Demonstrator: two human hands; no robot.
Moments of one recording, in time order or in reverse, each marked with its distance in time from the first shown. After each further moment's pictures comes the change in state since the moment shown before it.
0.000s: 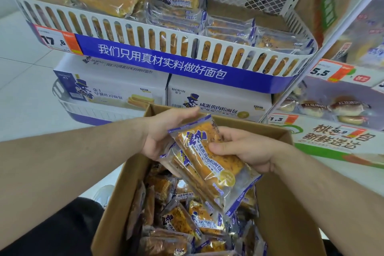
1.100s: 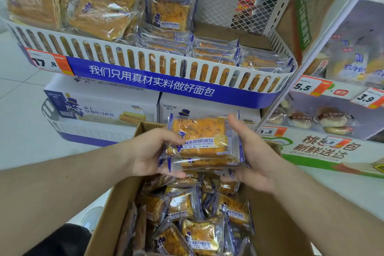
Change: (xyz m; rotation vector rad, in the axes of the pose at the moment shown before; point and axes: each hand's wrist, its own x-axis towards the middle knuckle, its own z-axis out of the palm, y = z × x) left_hand 0.000 -0.007 0.004 -0.205 0.090 0.285; right_hand -0.030 -0.020 0.015 0.383 0.393 -0.041
